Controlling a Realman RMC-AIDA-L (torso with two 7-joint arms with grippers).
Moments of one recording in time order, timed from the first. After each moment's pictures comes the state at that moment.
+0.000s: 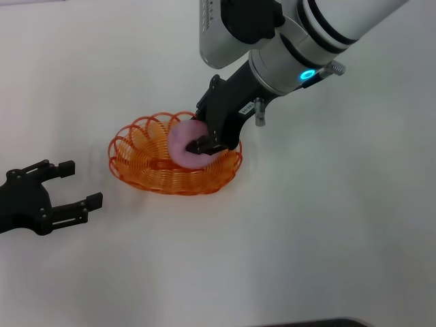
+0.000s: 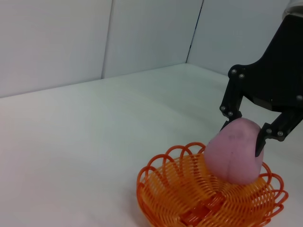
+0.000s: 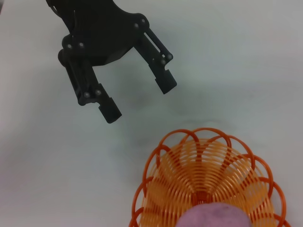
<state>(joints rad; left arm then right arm) -0.27 -2.16 0.53 0.83 2.17 1.62 -1.25 0.84 2.11 -1.51 -1.01 -2.27 -1.36 2.00</state>
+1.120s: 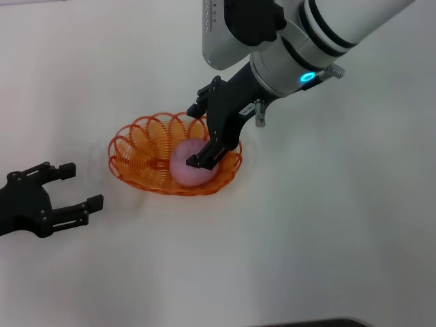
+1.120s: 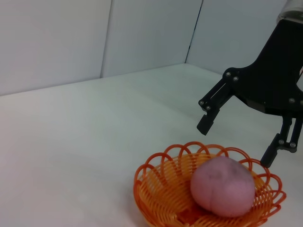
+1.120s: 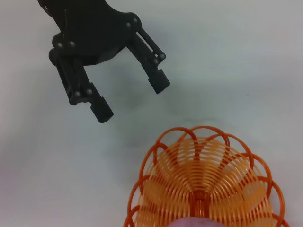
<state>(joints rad) -0.27 -2.16 0.53 0.83 2.17 1.63 -1.25 0.84 2.10 -1.52 -0.97 -2.25 -1.33 1.98</state>
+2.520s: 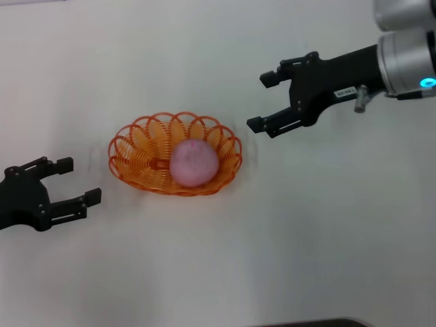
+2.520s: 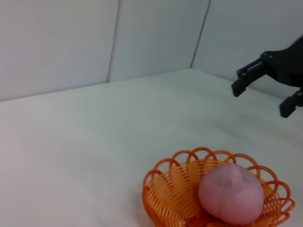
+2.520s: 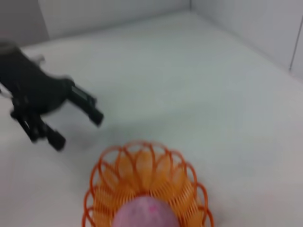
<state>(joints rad) -0.28 -2.16 0.51 0.81 2.17 1.62 -1.26 0.48 2.09 -1.13 -1.12 -2.08 -1.45 1.74</state>
